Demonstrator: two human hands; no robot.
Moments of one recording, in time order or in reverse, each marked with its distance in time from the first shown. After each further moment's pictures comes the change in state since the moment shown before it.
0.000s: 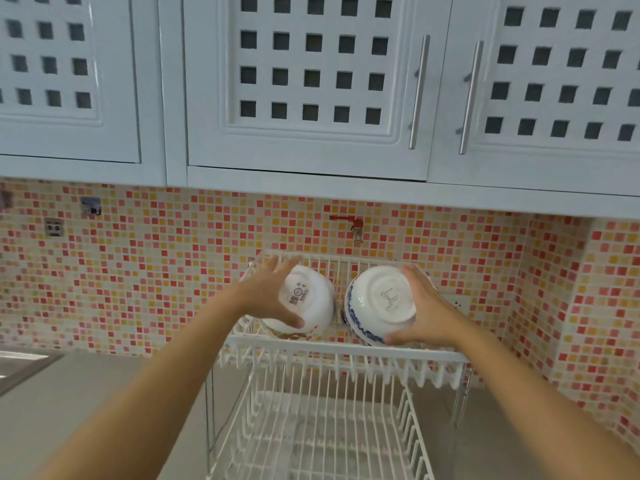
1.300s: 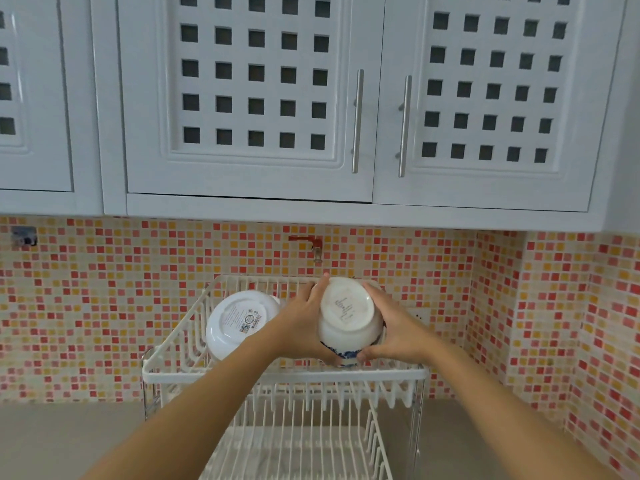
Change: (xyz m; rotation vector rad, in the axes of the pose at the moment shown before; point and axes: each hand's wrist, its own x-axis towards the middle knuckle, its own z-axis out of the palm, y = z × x) left_hand 0.036 0.107 0.049 -0.130 0.125 0.324; right_hand -0.015 0.010 -0.024 0.212 -0.027 -0.119
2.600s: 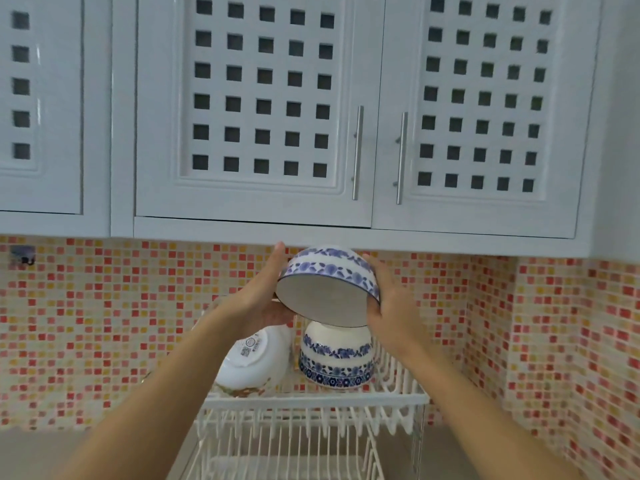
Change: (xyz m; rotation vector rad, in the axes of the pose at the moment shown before) left_hand -0.026 0.017 -0.099 -1.062 0.087 -0.312; right_hand 0.005 -0.079 -0.014 -0.088 0.584 -0.133
